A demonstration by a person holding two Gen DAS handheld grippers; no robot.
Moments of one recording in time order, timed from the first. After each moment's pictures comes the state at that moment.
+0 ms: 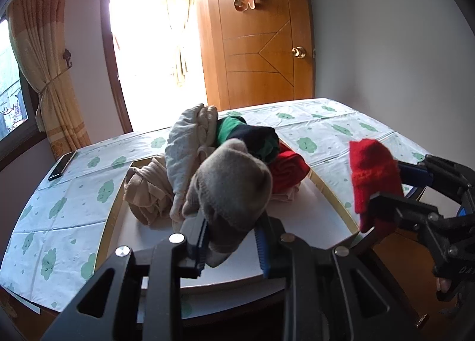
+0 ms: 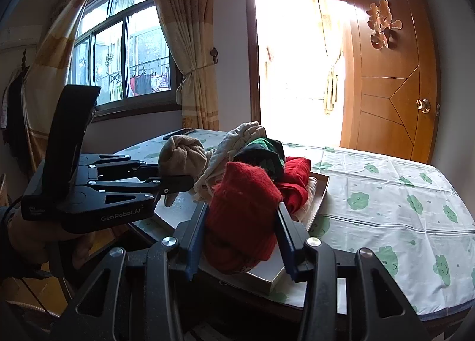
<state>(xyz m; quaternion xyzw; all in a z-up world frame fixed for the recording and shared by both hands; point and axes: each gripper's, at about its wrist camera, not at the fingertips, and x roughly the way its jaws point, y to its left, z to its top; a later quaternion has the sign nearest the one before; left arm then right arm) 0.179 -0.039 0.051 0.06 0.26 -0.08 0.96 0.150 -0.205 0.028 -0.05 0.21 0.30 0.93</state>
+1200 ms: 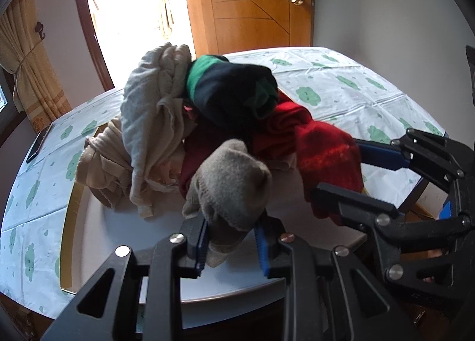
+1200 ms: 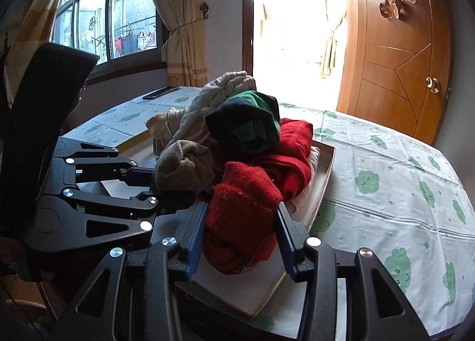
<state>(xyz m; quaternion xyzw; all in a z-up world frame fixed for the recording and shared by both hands) 0.237 -0.067 0.016 0.08 0.39 -0.09 0.91 0.213 -0.176 -0.003 -0.09 0.30 0.26 0.91</state>
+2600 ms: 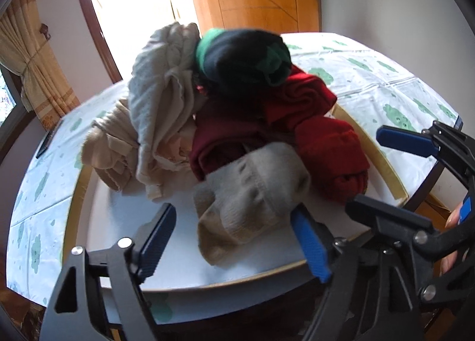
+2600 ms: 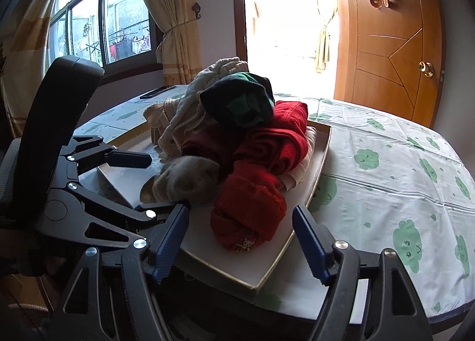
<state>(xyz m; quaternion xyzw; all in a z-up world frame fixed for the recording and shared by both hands) 0.231 -0.061 -0.002 0.11 0.39 -0.06 0.91 0.197 -0.186 -0.021 -0.06 0.30 0.24 0.92</state>
